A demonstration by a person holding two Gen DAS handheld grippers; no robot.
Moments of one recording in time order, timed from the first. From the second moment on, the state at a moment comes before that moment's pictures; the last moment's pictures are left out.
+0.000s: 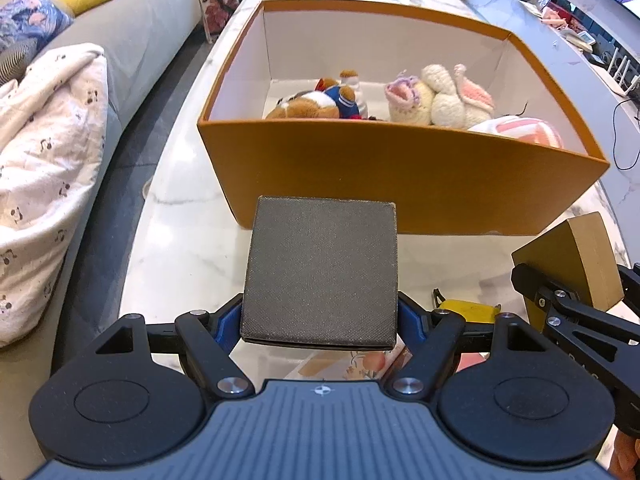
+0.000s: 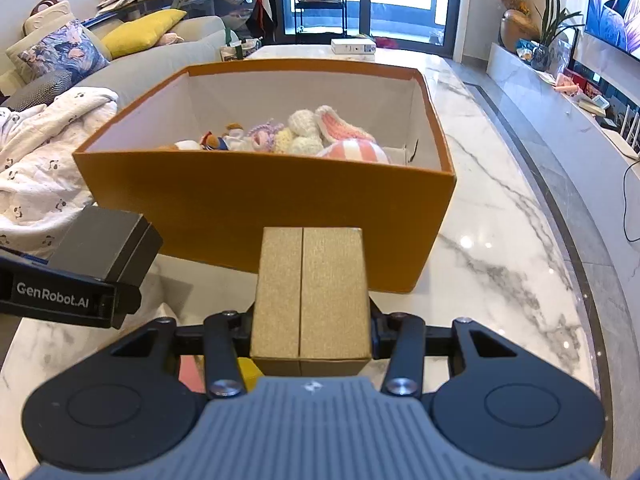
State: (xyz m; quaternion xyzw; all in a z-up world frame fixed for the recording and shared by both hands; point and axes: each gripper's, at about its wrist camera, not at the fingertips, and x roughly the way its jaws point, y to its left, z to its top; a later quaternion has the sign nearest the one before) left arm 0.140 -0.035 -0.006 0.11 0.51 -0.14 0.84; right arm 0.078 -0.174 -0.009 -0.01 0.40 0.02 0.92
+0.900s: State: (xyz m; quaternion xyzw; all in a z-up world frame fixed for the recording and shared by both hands) left arm 0.129 -0.027 0.045 0.08 0.45 -0.15 0.88; right arm 0.049 -0.180 0.036 0.00 0.34 0.03 0.94
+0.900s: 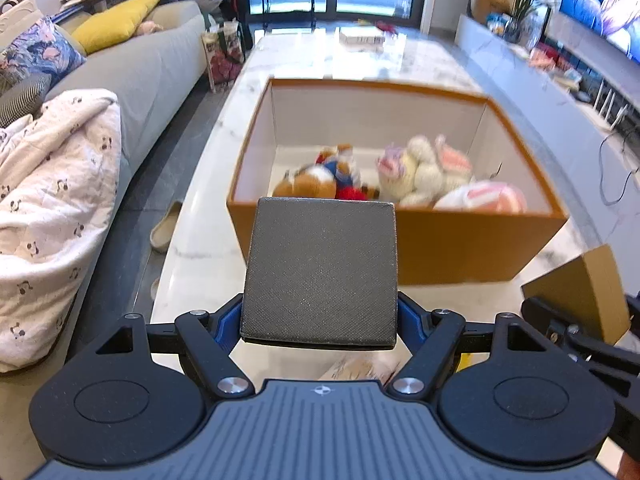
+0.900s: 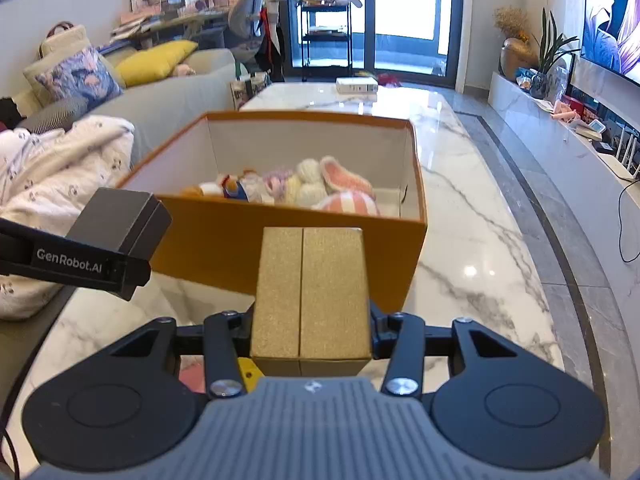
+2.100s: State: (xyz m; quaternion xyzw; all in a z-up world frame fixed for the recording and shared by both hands) left arm 0.231 -0.075 0.010 0.02 0.42 -0.13 0.90; right arm 0.205 -0.189 0.024 0.03 0.32 0.03 0.95
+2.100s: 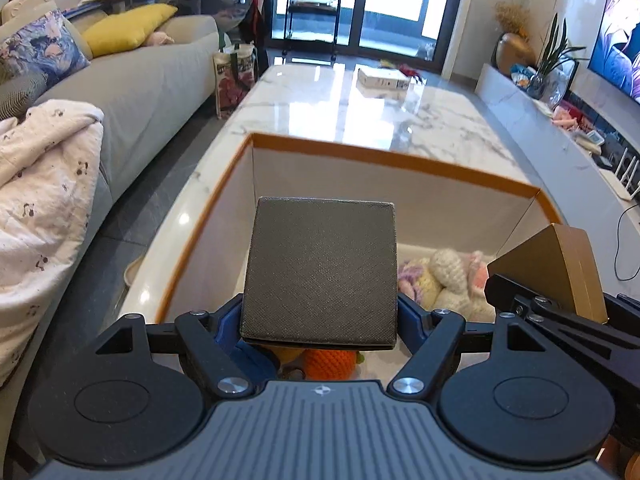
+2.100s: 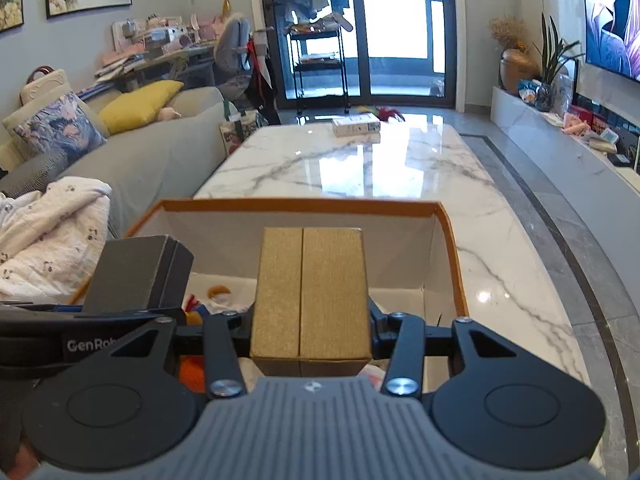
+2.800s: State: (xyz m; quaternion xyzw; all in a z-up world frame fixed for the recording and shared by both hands) left arm 0.229 -0.093 -0.010 0.09 0.44 -0.11 0.89; right arm 0.217 -0.192 -0.004 0.07 0.35 0.02 0.94
